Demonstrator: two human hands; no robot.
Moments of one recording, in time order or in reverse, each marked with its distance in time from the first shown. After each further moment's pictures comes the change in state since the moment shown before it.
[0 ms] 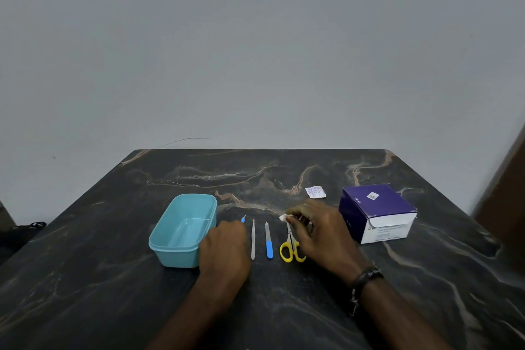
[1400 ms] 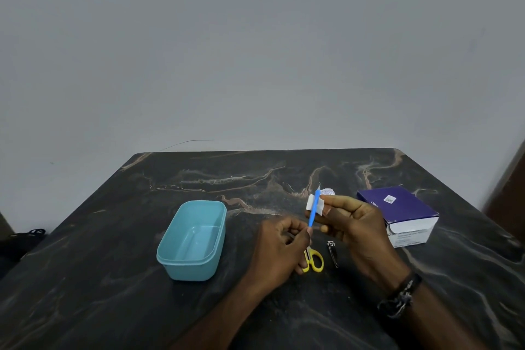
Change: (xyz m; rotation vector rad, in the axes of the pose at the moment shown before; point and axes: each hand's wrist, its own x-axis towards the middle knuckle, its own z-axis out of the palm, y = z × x) left_hand 0.021 0.027 0.032 -1.323 -0.146 0.252; right_hand 0.012 -0.005 -0.009 1.042 0.193 0.646
